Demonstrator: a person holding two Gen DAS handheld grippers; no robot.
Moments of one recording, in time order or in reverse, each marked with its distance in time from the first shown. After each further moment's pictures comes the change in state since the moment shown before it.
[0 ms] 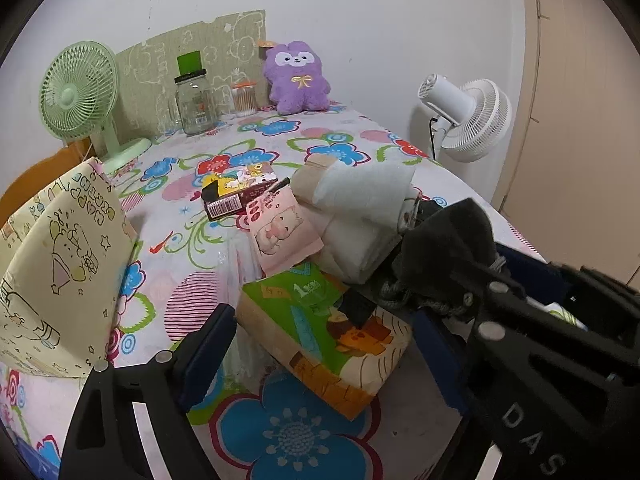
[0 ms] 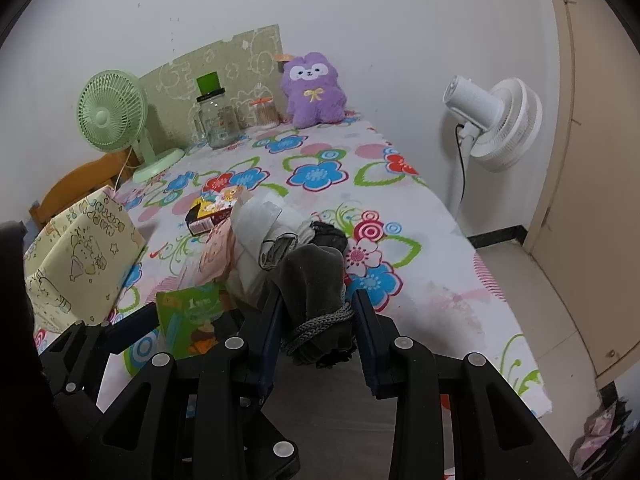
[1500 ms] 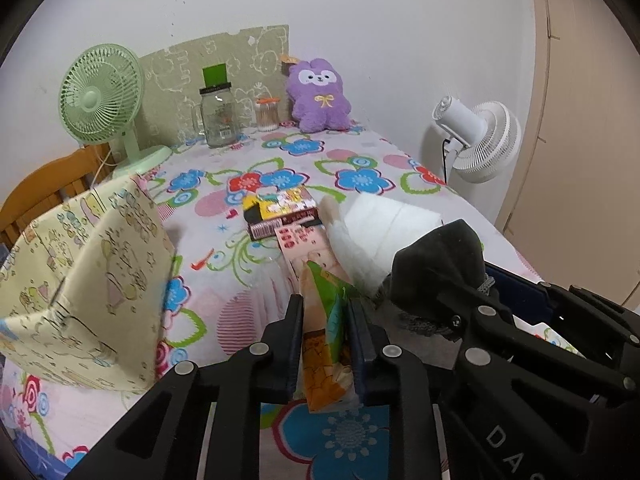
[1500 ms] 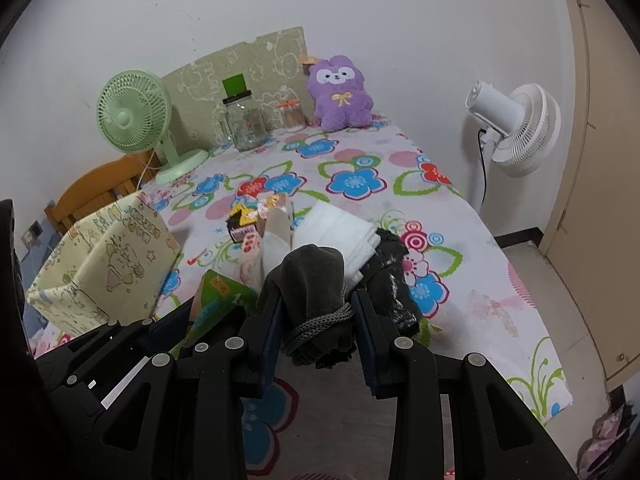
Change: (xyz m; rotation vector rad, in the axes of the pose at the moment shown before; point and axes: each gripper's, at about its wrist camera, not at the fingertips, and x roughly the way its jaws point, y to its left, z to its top) left arm -0.029 0.032 0.013 -0.035 -0.045 0.017; right arm -0.011 0.035 0.013 -0.008 -0.003 0.051
